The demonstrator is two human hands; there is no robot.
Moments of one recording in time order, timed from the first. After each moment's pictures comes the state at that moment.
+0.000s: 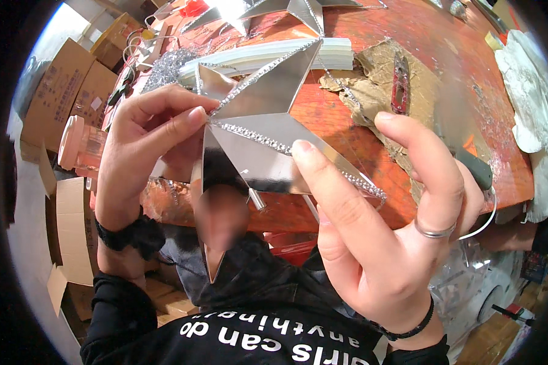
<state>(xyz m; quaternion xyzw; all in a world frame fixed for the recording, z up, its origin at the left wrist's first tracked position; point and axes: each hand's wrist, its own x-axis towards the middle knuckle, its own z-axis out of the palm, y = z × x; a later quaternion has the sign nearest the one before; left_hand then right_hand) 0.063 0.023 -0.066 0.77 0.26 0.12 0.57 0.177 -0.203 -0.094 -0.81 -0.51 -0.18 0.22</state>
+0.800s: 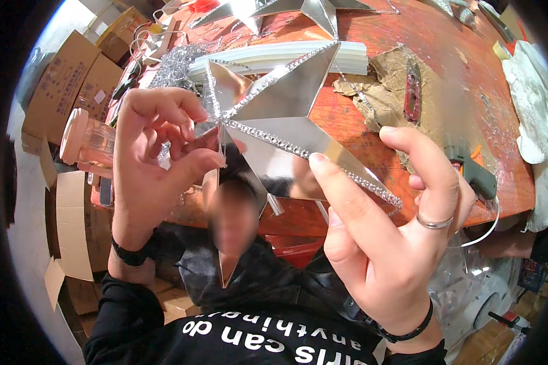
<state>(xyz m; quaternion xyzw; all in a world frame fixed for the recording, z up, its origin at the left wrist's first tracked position) 0.046 0.016 -0.088 0.87 0.14 0.28 0.37 0.177 -0.196 -0.104 -0.81 -0.51 -0.14 0.26</state>
